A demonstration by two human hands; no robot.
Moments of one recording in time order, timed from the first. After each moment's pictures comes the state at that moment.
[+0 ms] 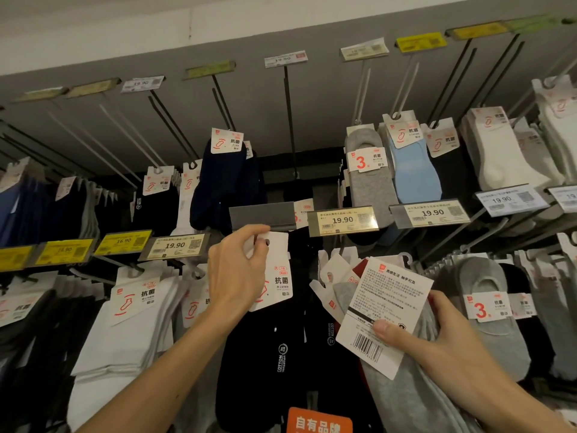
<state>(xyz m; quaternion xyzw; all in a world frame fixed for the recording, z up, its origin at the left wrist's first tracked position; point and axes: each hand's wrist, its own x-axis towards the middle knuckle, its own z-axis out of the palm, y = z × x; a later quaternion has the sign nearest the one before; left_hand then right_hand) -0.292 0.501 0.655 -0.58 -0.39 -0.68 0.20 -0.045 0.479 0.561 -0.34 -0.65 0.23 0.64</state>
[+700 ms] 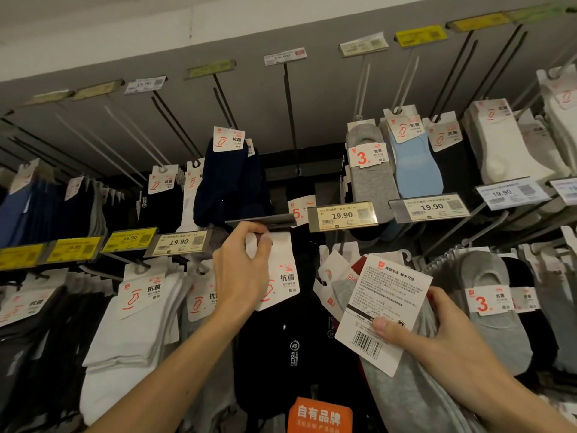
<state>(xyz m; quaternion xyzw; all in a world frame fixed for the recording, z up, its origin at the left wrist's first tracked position) -0.285 0.500 0.646 -0.57 -0.39 -0.70 0.16 -0.046 0.472 0.558 -0.33 -0.65 0.24 0.64</state>
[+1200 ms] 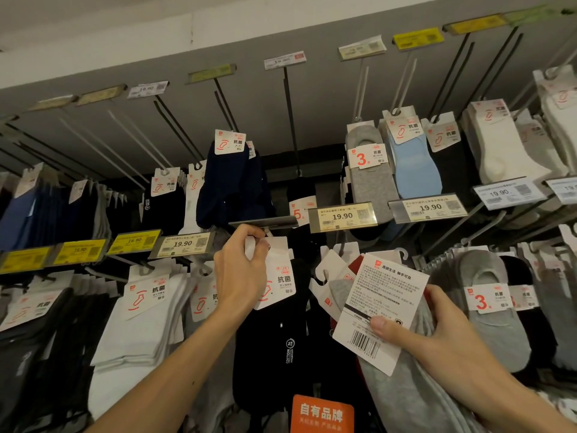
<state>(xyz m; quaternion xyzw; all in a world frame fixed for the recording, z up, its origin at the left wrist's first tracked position) -0.292 0.505 0.648 -0.57 -0.39 -0.70 0.18 -0.048 0.465 0.559 -0.33 -0.66 0.24 0.63</state>
